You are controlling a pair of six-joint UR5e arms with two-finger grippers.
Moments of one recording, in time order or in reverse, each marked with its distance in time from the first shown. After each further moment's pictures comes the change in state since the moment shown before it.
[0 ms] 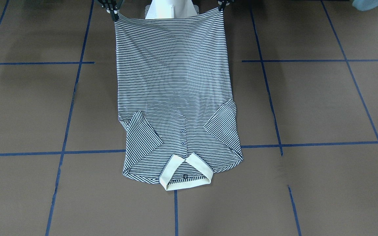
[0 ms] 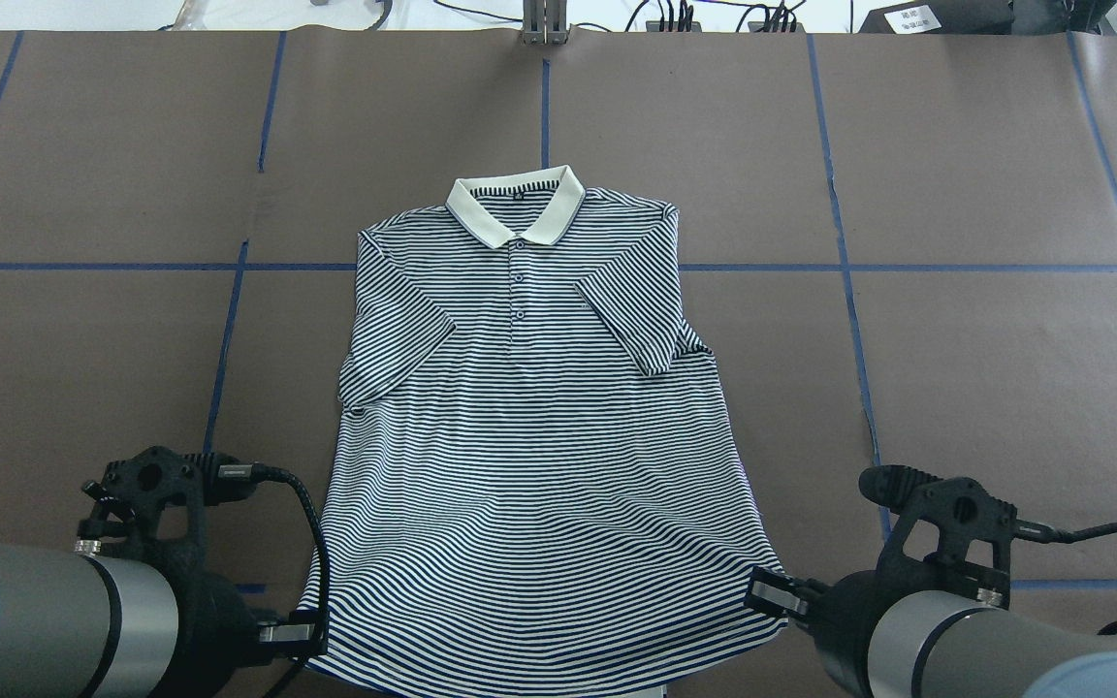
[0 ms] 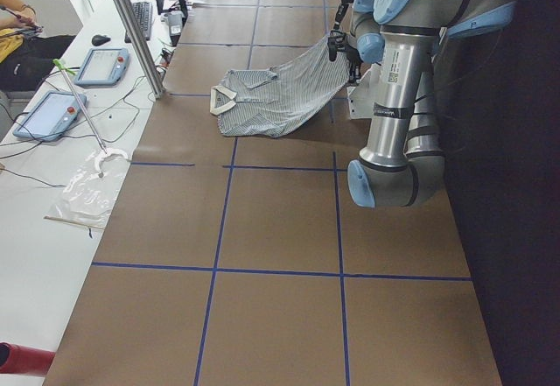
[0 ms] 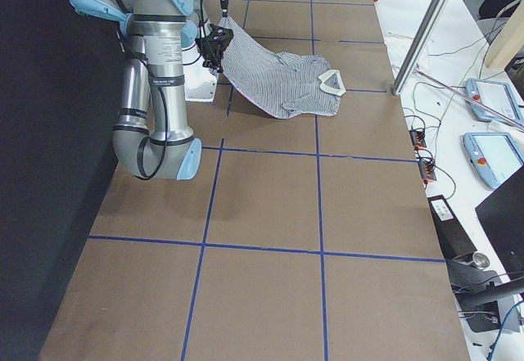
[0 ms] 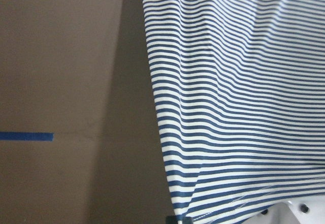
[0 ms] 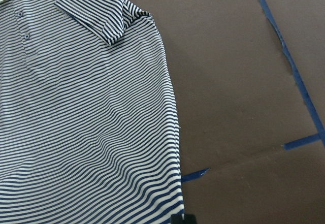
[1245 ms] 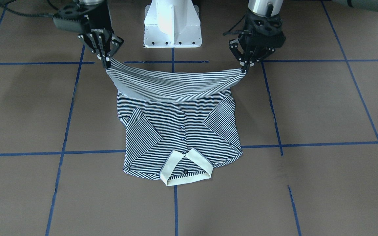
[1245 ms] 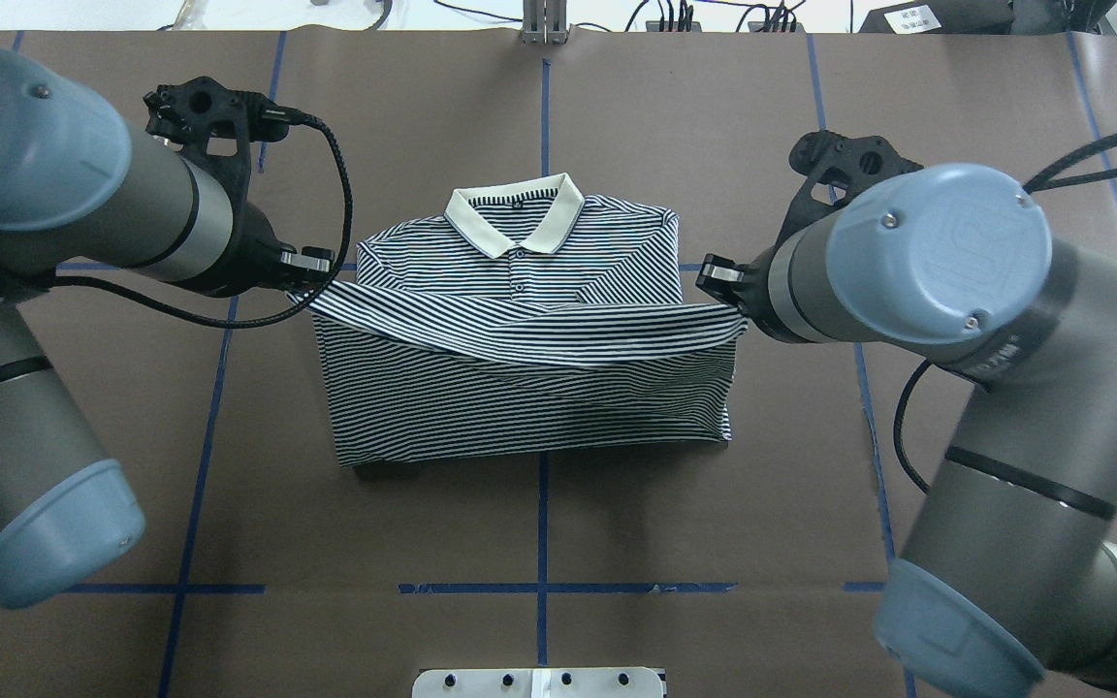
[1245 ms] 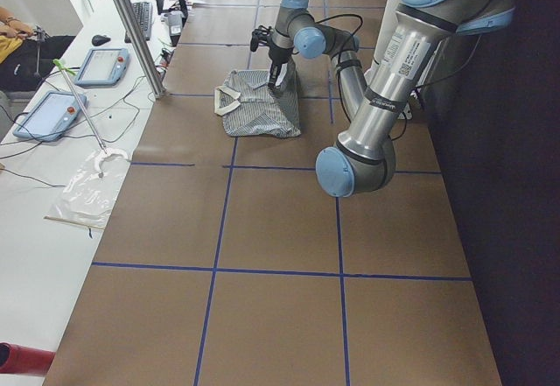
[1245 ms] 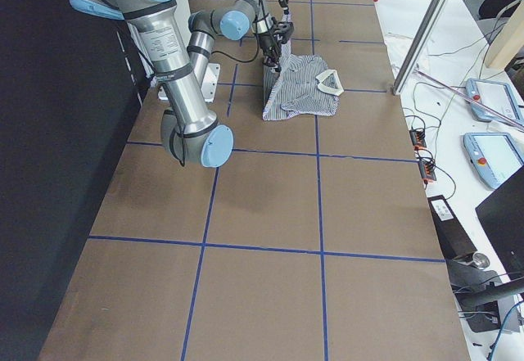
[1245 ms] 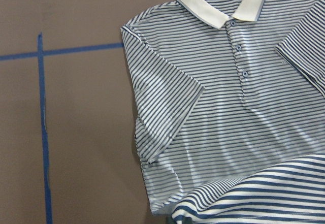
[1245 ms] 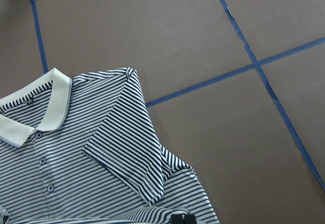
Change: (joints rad) left arm -0.519 -0.179 0.447 -0.141 -0.077 0.509; right arm 0.540 0.274 -0.467 0.145 0.235 -0.349
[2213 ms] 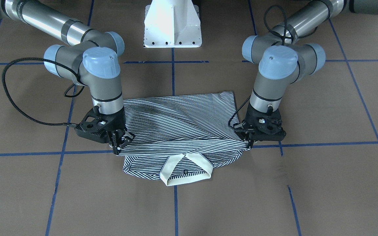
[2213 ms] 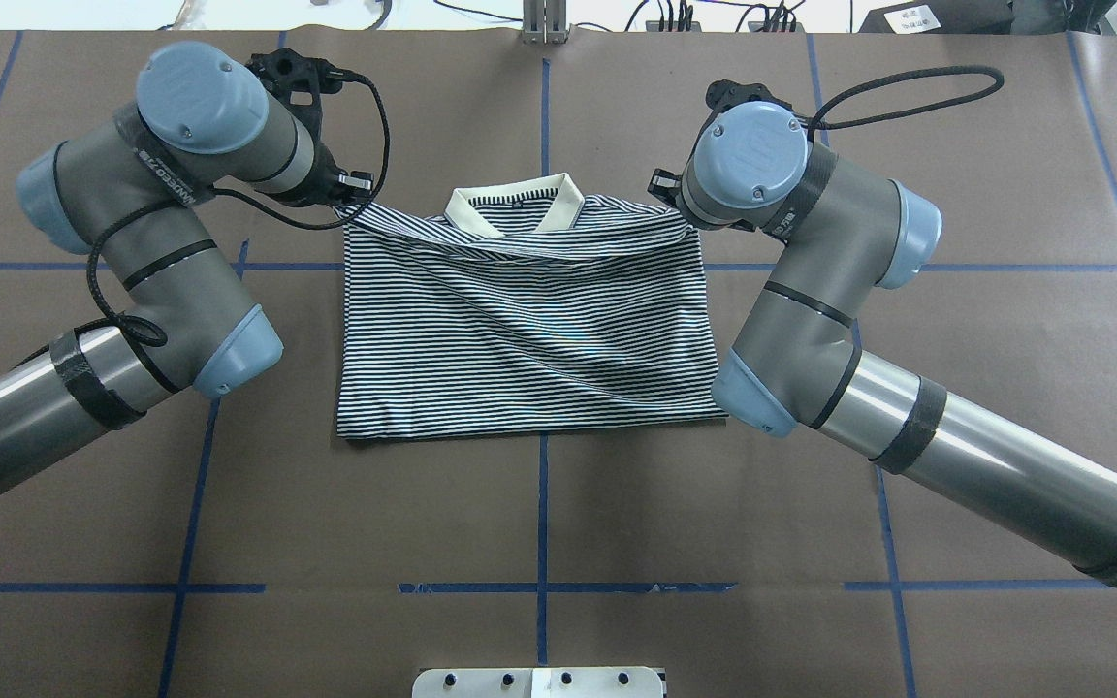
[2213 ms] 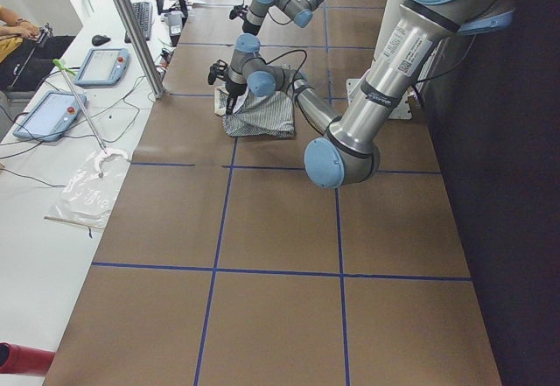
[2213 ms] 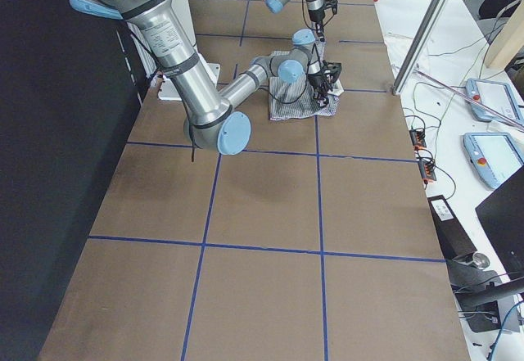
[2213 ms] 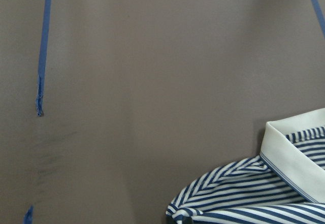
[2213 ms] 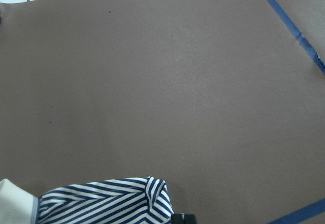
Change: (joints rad) left arm -0.079 -0.103 0.640 -0.533 0.021 0.034; right arm 0.116 0.145 -0.694 0.524 0.003 -0.064
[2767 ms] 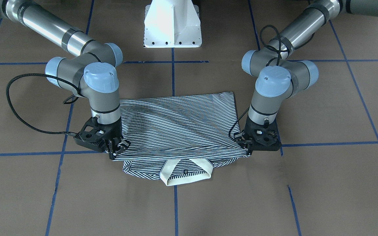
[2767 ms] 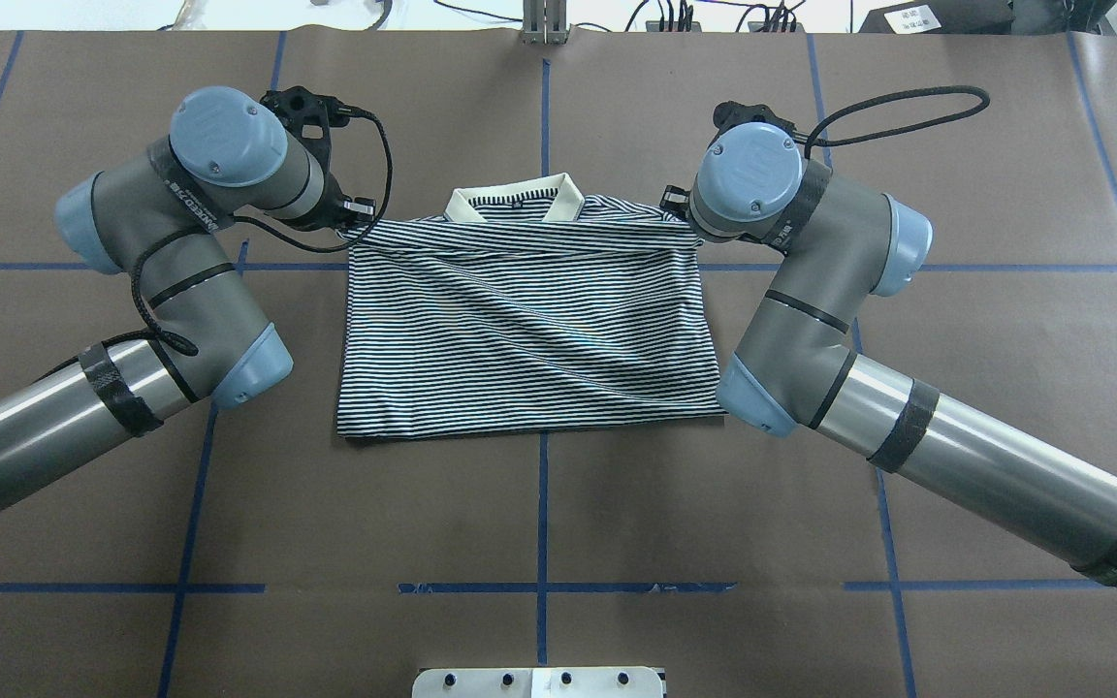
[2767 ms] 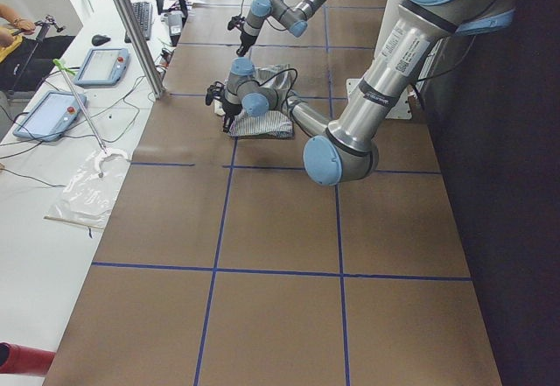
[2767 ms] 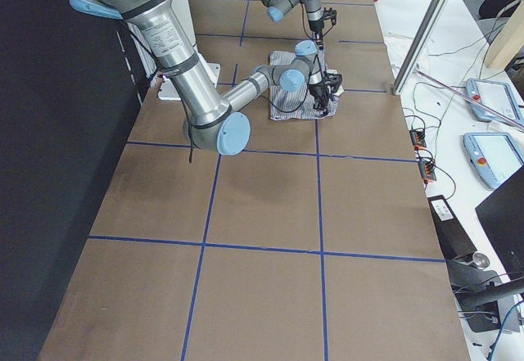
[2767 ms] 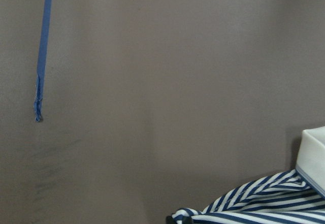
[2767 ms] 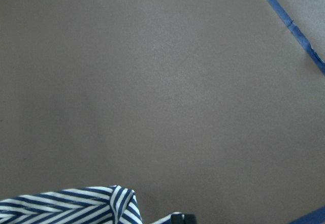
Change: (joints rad) left arm 0.031 -0.001 0.092 -0.071 0.011 -0.004; right arm -0.006 -0.007 -0.059 0.023 -0.001 -0.004
